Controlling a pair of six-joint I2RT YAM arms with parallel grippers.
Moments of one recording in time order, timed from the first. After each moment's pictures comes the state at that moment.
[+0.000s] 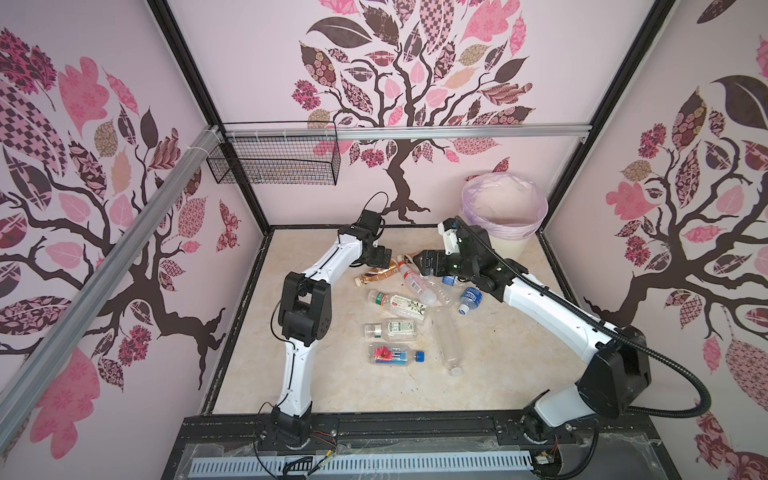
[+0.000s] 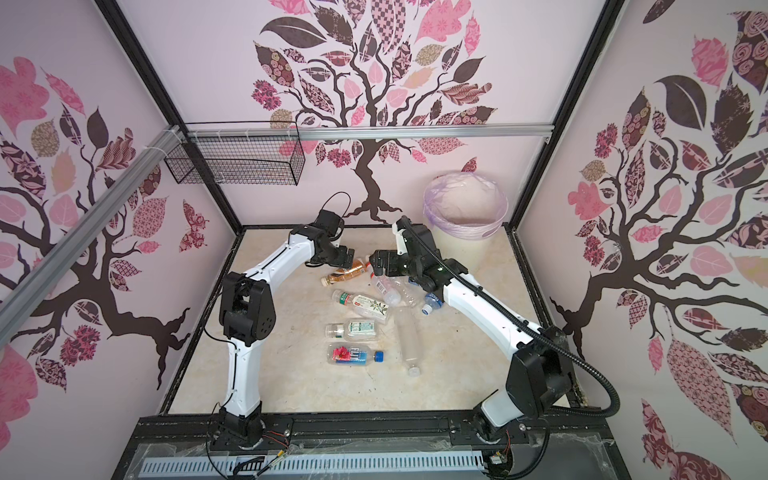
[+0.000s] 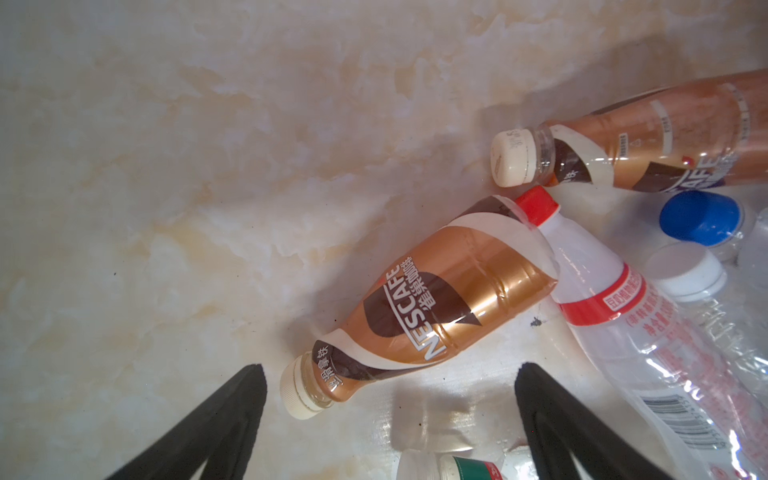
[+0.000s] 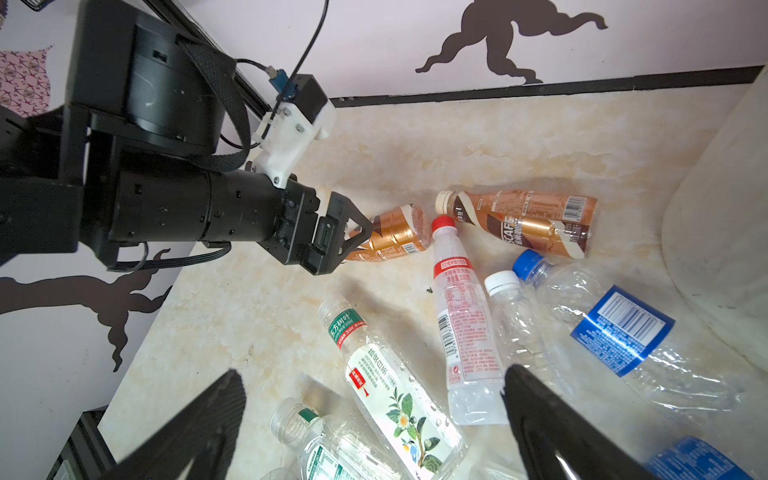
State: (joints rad) left arm -0.36 2.18 1.95 -0.88 -0.04 -0.12; right arm 0.53 1.51 1.29 -0.32 -0.14 0.42
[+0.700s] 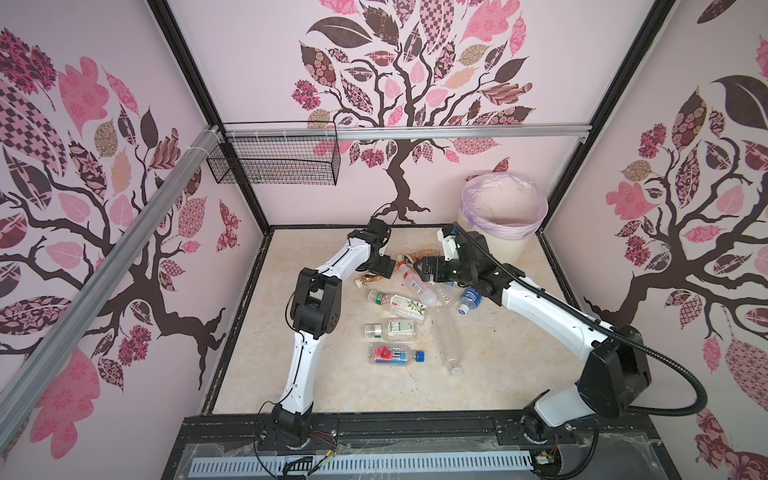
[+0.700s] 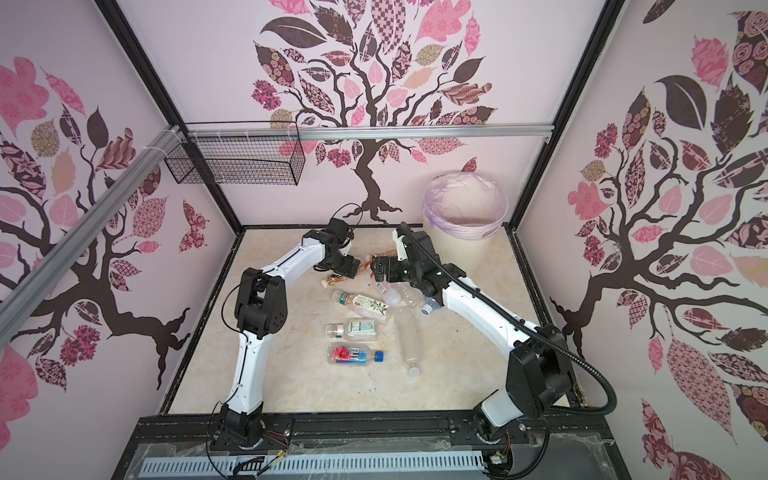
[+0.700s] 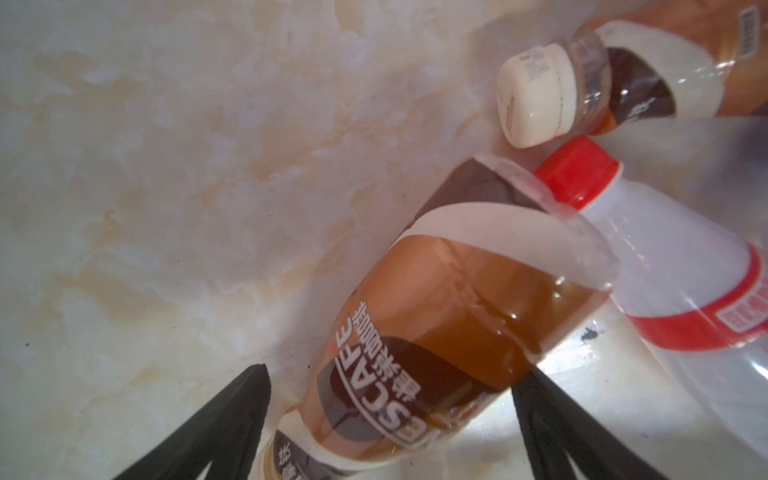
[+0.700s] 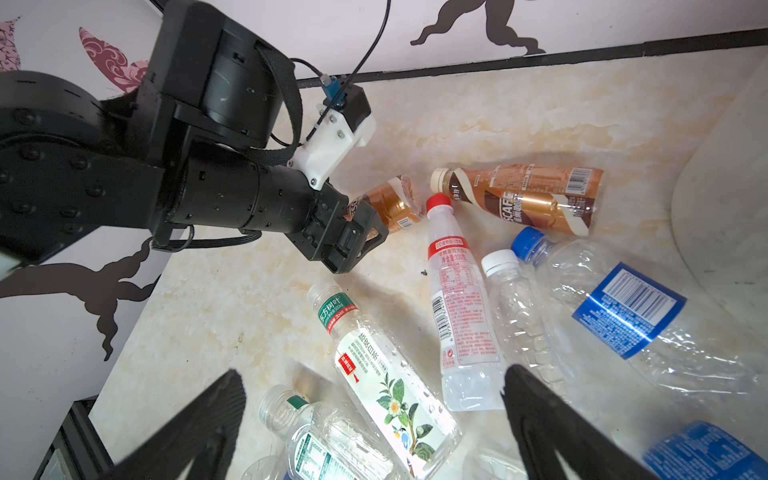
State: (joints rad) left arm -0.38 2.33 2.02 -0.90 -0.05 0.00; right arm 0.53 1.51 1.23 -0.30 -0.15 0.42
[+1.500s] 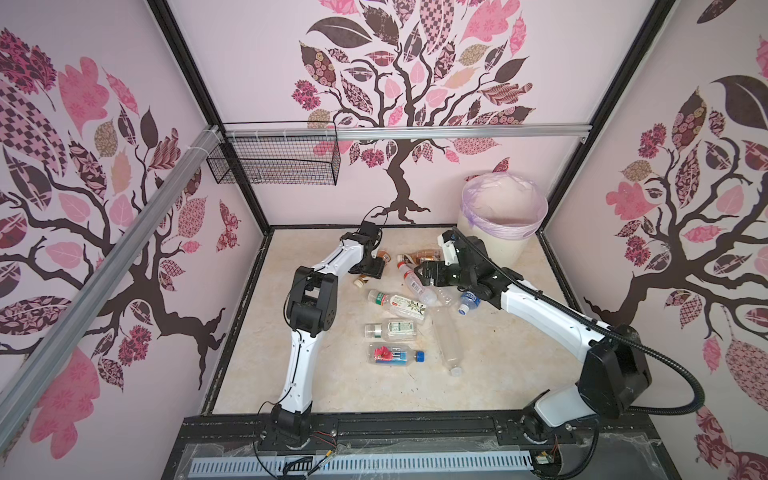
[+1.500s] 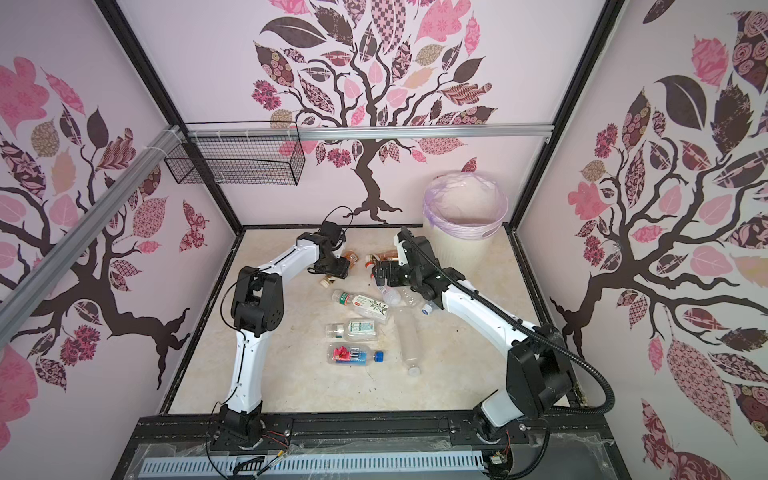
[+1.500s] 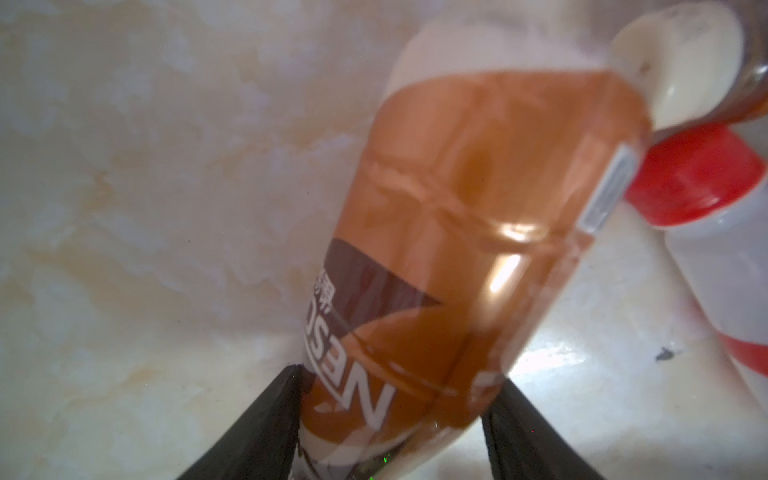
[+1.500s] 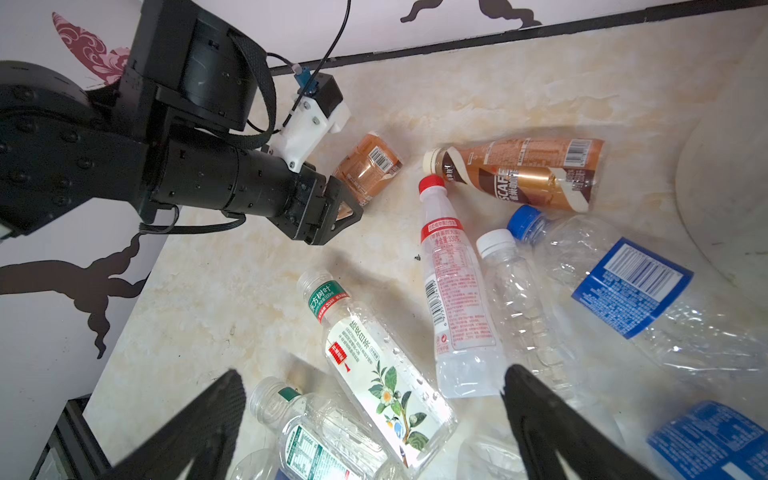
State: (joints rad) left arm -0.33 2.31 1.92 -0.85 -0.01 -0.03; right arm 0.53 1.50 1.17 -0.27 -0.15 0.44
